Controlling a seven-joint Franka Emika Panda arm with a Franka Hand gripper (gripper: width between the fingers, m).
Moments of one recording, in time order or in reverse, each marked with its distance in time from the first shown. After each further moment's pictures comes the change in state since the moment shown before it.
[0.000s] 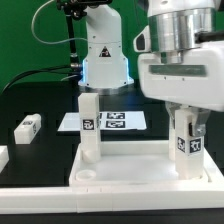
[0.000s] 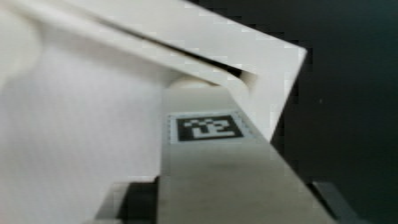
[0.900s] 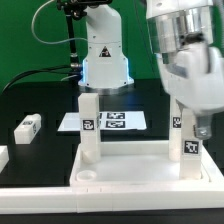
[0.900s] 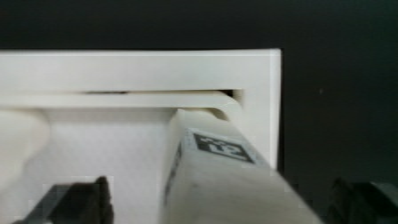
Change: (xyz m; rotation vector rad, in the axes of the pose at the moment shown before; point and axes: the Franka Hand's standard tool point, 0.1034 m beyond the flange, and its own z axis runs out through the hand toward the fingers) arm -0.004 -0.005 -0.003 0.003 -0.031 -0.153
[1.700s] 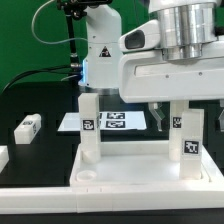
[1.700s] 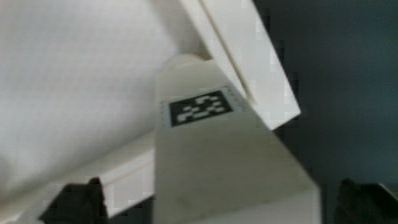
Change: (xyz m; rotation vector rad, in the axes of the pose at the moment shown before) arm 0.006 -0.002 -0.002 -0.040 0.044 -0.954
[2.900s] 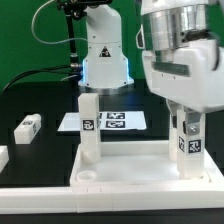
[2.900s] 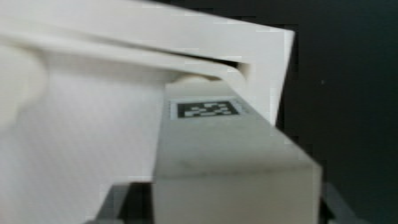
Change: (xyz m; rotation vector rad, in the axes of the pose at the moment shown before) arm -0.003 0.007 0.000 0.010 -0.064 1.174
